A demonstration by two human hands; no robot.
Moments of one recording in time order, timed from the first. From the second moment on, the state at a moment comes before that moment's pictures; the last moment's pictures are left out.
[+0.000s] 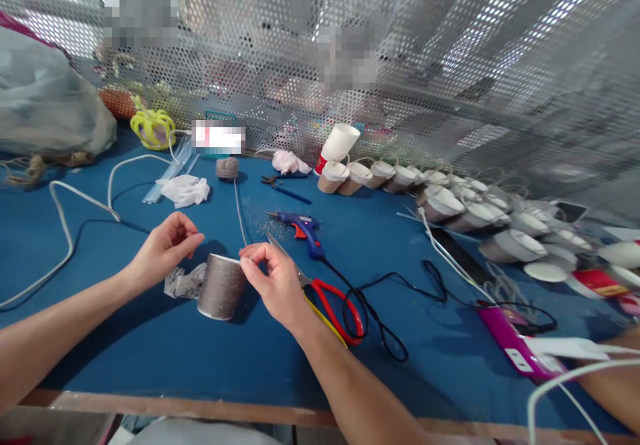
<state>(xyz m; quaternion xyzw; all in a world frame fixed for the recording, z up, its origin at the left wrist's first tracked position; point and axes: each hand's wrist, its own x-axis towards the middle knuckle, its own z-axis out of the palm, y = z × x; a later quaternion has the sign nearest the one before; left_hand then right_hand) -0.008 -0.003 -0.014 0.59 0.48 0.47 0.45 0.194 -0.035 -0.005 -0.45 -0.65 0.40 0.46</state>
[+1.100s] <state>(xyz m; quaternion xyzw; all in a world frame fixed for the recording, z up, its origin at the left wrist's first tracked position) 0.015 -0.021 0.033 0.82 0.38 0.24 0.36 0.186 -0.044 0.012 -0.40 -0.73 0.32 0.46</state>
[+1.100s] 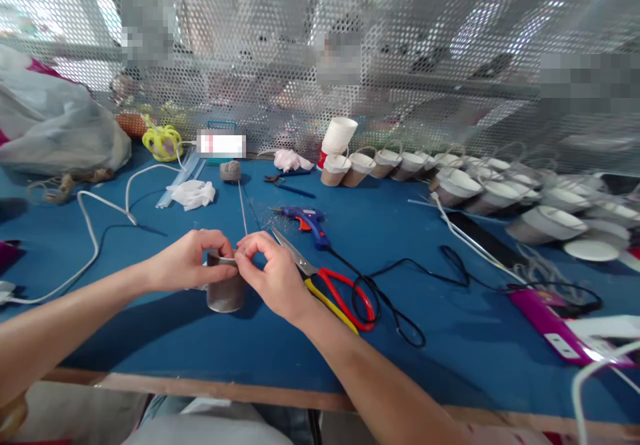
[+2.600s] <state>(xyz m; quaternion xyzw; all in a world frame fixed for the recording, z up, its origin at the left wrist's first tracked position) 0.009 0.011 0.009 0.69 0.35 0.34 0.54 0.157 0.060 0.063 -0.45 -0.76 0.28 0.37</state>
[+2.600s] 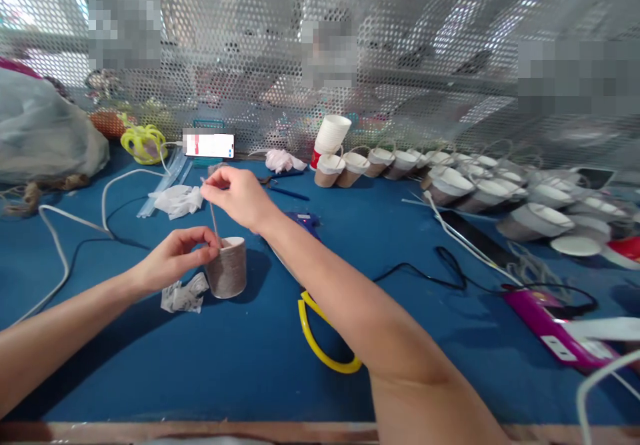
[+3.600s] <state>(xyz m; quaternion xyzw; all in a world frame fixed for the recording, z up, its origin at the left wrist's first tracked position) 0.010 0.011 -0.005 0.60 0.33 0.43 0.59 0.241 -0.038 0.050 -0.58 -0.58 0.41 0.40</state>
